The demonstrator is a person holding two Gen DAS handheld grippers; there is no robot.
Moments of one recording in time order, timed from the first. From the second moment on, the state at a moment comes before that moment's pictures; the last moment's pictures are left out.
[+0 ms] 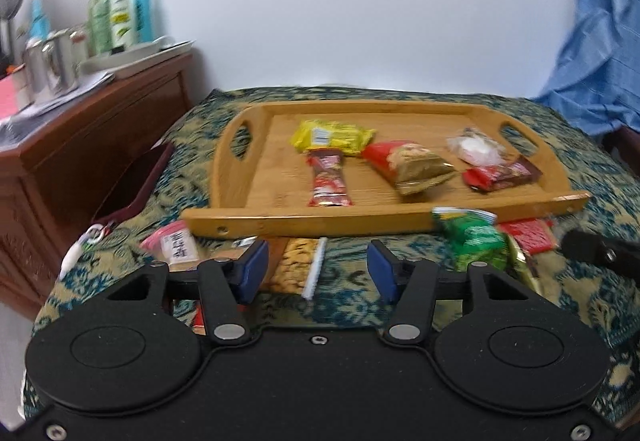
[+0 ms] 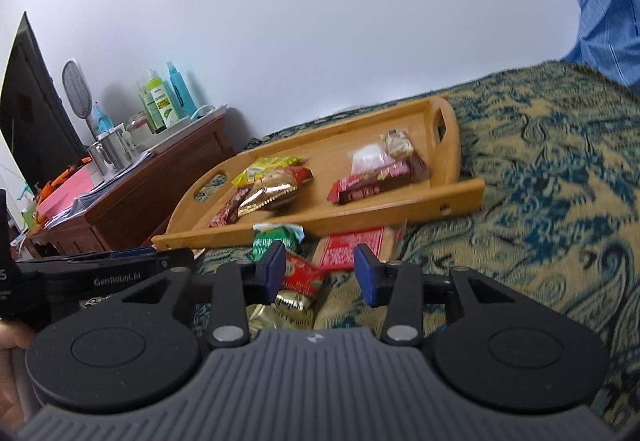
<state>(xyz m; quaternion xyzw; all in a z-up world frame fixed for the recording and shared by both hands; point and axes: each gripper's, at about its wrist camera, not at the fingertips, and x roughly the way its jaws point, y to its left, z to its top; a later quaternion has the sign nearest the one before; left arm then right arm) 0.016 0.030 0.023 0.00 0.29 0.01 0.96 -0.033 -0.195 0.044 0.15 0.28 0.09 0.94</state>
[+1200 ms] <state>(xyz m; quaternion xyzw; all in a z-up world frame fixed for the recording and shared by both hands) 0.013 0.074 0.001 -0.06 0.31 0.02 0.95 -0.013 -0.167 0.017 0.15 0.31 0.09 0.93</state>
